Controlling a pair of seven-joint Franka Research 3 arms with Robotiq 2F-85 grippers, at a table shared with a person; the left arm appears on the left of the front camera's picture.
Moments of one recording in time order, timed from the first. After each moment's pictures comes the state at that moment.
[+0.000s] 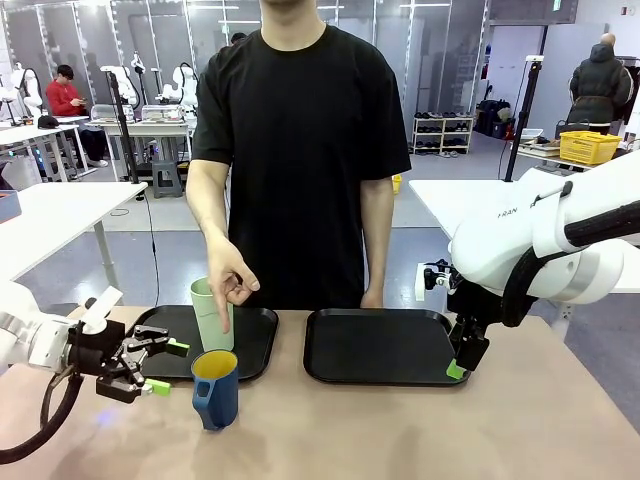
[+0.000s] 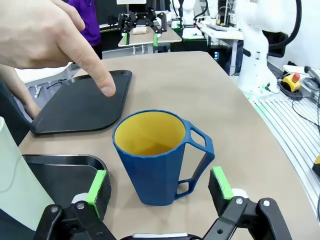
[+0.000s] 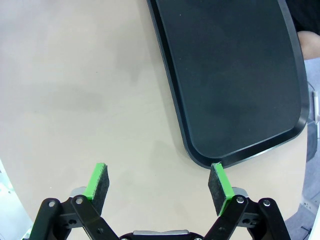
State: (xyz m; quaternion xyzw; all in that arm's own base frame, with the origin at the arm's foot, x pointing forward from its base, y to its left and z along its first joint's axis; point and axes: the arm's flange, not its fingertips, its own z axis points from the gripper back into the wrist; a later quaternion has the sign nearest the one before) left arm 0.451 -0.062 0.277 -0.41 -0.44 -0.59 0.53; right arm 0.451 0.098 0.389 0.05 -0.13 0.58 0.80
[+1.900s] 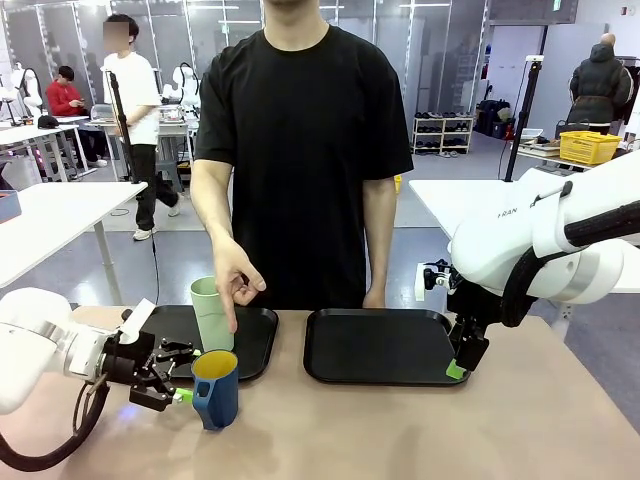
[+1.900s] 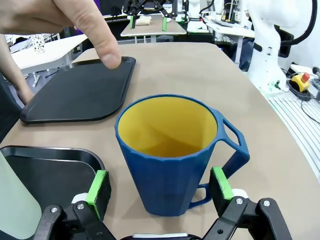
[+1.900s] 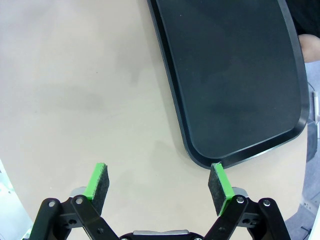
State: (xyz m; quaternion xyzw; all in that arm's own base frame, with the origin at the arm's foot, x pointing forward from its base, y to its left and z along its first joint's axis) left arm 0.465 -0.099 0.244 -0.41 -0.43 -0.58 0.55; right arm 0.451 0.098 0.389 0.05 -0.13 0.58 0.80
